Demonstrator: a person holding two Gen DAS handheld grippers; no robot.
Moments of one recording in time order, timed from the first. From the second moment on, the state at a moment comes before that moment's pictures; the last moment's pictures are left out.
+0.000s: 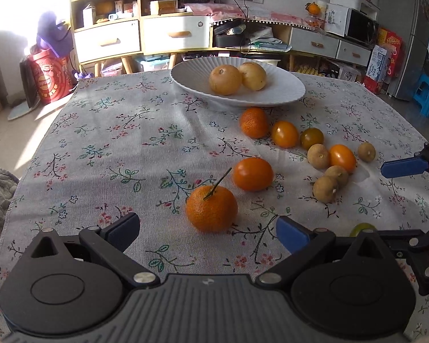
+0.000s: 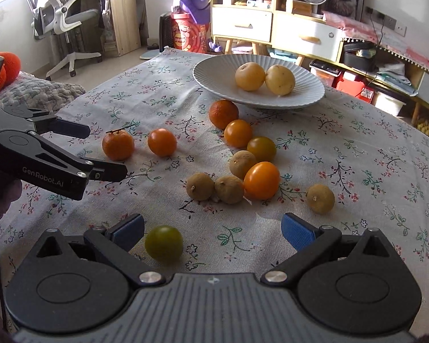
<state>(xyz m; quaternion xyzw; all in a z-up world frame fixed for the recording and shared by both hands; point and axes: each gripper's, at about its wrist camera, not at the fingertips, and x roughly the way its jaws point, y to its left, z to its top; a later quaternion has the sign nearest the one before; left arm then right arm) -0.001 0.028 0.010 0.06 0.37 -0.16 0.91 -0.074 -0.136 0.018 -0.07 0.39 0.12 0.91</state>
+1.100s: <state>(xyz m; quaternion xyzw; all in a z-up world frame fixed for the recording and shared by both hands) 0.014 0.030 0.023 0.02 0.38 -0.16 0.91 0.021 -0.124 0.025 -0.03 0.34 0.10 0.93</state>
